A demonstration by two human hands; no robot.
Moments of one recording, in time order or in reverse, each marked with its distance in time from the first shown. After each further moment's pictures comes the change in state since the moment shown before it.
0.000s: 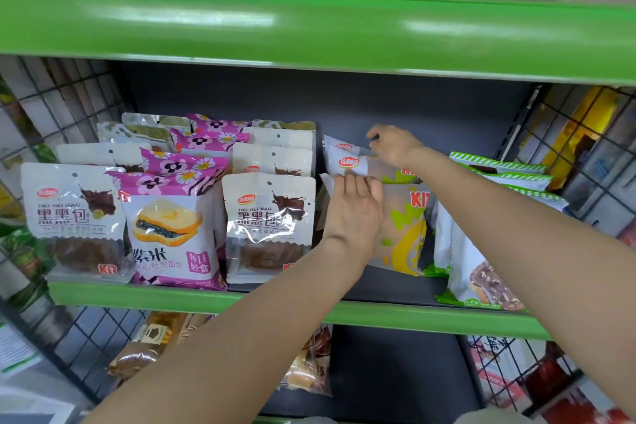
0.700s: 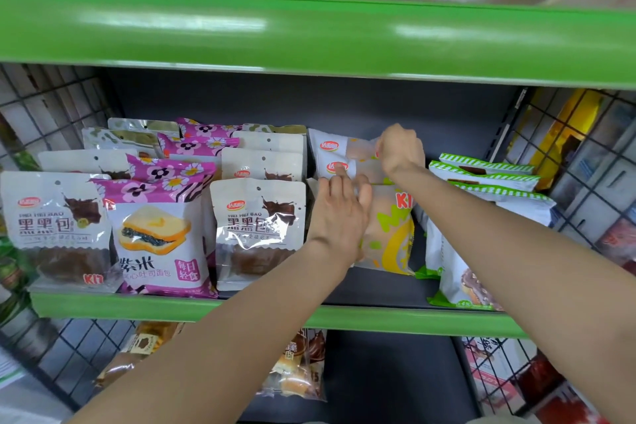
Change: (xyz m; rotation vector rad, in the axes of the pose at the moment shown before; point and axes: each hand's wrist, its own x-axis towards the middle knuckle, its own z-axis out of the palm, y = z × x) left_hand 0.001 -0.005 0.007 0.011 0.012 0.016; right_hand -0.014 0.007 0.007 0.096 0.292 0.267
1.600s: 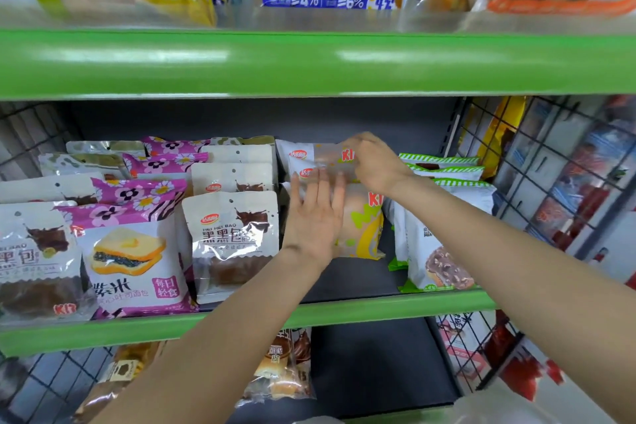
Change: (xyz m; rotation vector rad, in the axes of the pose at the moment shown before) left_hand -0.002 0.002 0.007 -0.171 0.118 0.042; right_hand -0.040 0.015 -0.037 -0.032 -0.157 -0.354
